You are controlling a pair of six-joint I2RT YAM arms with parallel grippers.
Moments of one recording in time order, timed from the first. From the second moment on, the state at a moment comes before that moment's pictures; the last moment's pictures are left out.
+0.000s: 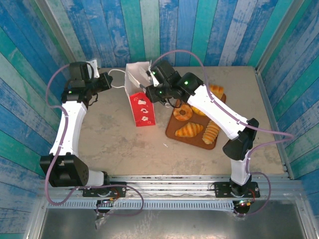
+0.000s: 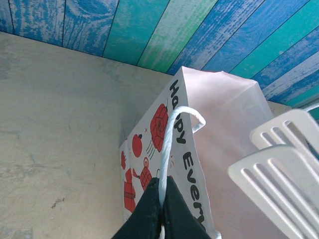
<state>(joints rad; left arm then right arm) 0.04 1.37 1.37 -0.55 0.39 -0.30 0.85 1.93 2.15 -1.01 0.04 0.34</state>
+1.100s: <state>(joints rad) 0.04 1.13 1.28 -0.51 0.36 -0.26 0.51 1.22 1.59 -0.99 -0.02 0.44</state>
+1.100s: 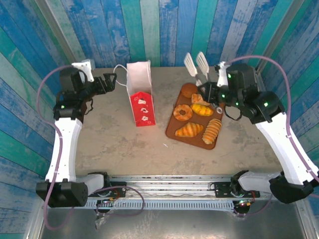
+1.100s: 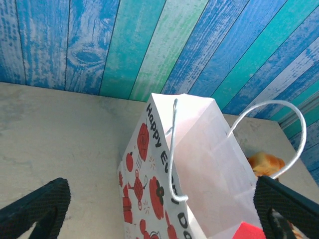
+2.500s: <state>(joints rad) 0.04 0.85 0.83 -0.41 0.29 -0.36 0.42 1.53 1.17 -0.93 -0.18 0.57</state>
